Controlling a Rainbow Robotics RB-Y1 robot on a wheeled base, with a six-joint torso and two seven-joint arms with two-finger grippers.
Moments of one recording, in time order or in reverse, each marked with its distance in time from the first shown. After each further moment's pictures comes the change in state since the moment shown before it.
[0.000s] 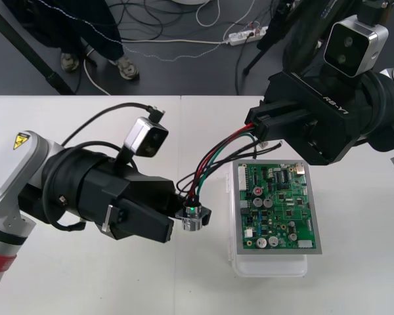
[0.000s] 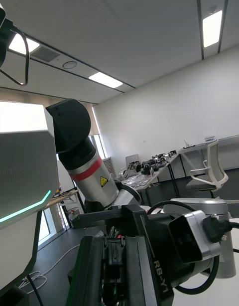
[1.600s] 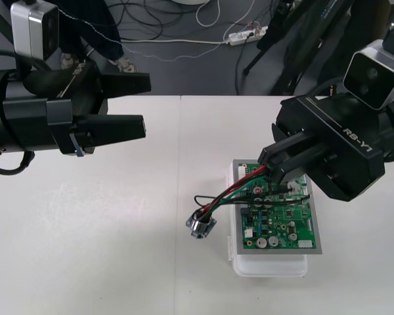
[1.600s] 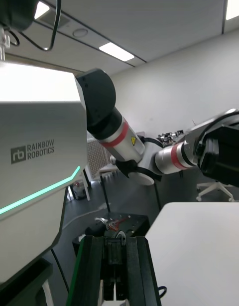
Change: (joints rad) right arm 0.091 -0.080 -0.020 -0.201 0.044 0.001 0.000; left arm 0.000 0.328 0.230 -0.285 -0.062 0.521 -0.386
